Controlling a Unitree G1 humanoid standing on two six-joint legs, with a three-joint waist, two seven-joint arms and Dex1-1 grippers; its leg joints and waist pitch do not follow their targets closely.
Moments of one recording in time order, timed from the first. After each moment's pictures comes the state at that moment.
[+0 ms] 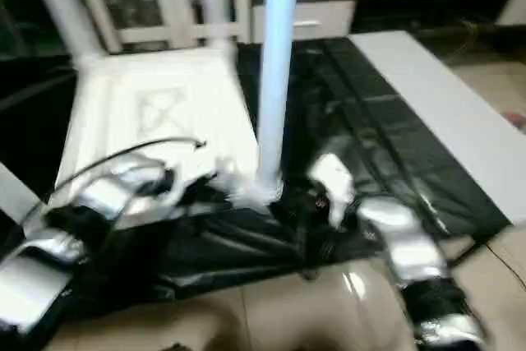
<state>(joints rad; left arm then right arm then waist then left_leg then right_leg) -0.79 0.32 -0.38 0.88 0.11 -0.06 -1.29 -0.37 -0.46 0.14 0.42 0.23 0.07 1.04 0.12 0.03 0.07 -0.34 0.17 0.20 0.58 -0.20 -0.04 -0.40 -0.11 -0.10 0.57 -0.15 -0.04</state>
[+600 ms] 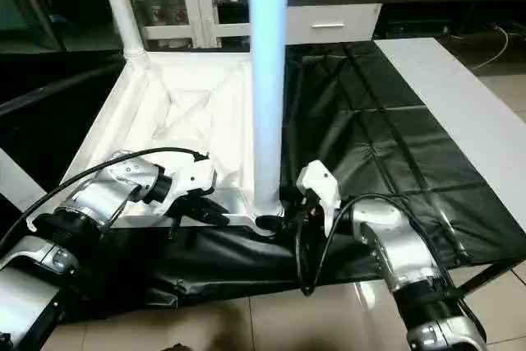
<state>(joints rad) -0.75 0.33 -0.39 0.78 0.11 -0.01 -1.34 -0.38 -0.42 0.19 0.38 0.22 0.15 1.09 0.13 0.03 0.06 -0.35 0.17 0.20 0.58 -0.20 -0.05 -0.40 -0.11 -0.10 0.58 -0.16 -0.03</state>
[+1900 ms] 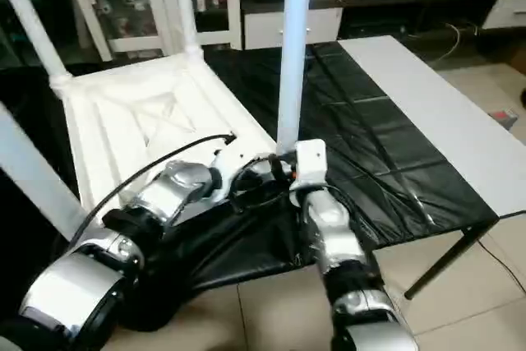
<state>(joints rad) -0.87 0.02 -0.26 1.04 0.15 0.13 -0.63 -0.54 -0.04 0.00 0.82 0.07 -0.14 0.18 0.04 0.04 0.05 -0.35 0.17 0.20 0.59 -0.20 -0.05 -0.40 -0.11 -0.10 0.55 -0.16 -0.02</state>
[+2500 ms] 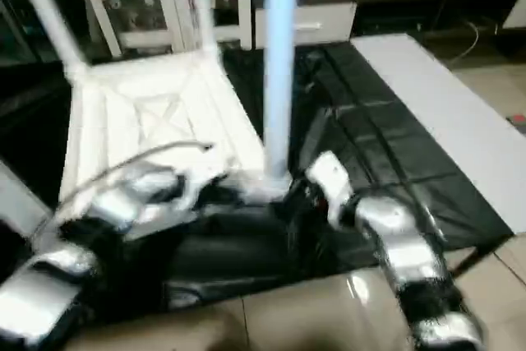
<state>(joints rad) -0.72 0.27 -0.33 0.82 0.09 0.01 -1.19 -0.36 -0.46 0.16 0.44 0.19 0.04 0.99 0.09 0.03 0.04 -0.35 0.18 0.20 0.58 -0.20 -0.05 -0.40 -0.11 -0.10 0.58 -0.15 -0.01</state>
